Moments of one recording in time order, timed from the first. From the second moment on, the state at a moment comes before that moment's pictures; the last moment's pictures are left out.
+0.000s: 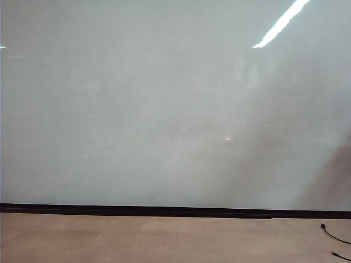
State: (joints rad) left arm 0.00 0.00 0.00 -0.15 0.02 -0.01; right arm -0.54 1.97 0.63 1.39 -0.62 0.06
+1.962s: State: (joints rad) left arm 0.00 0.00 0.00 -0.15 0.02 -0.01; right arm -0.52 1.97 0.64 1.39 -0.59 0.06
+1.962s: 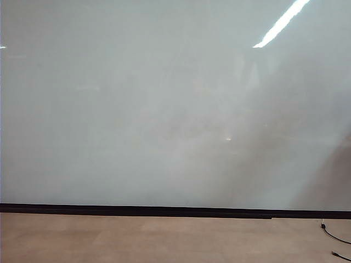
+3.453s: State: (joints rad) left arm 0.00 0.00 0.00 -0.15 0.02 -0.01; right arm -0.52 1.97 0.64 1.40 -0.54 0.07
